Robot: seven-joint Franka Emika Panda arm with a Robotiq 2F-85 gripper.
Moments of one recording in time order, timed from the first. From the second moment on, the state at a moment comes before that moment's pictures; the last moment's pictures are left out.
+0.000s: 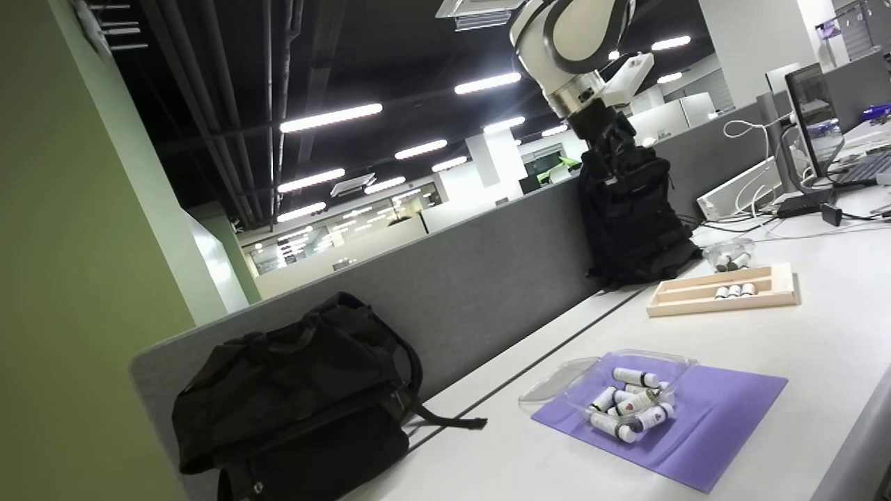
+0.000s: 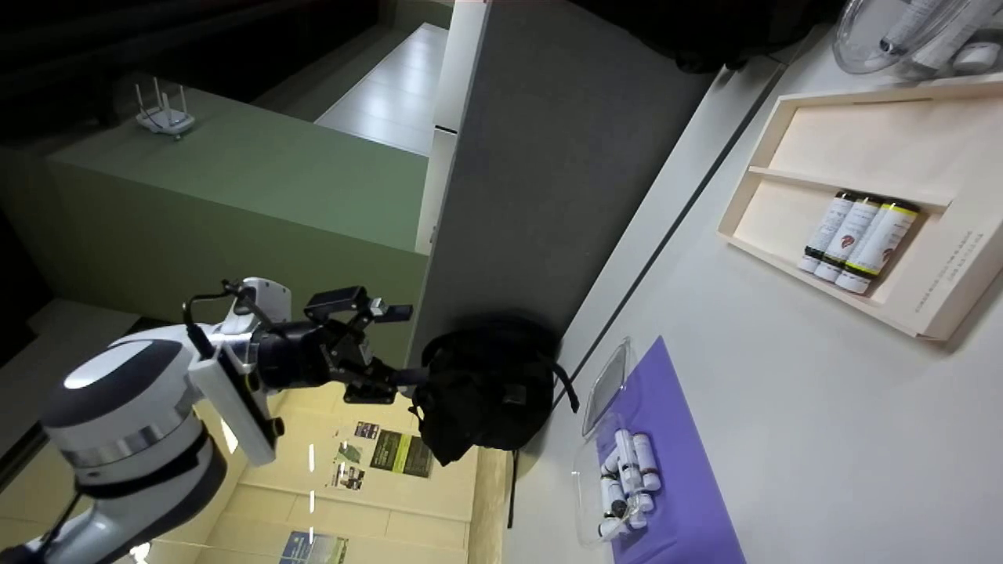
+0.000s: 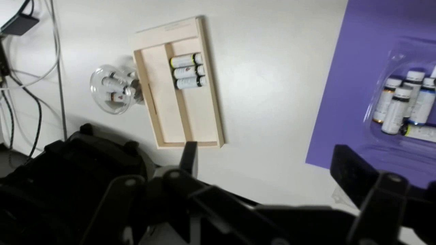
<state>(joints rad) -0.04 -0.17 0.13 -2.21 -0.41 2.05 0.14</state>
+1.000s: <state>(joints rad) 0.09 0.24 0.12 -1.84 -0.62 1.98 0.25</state>
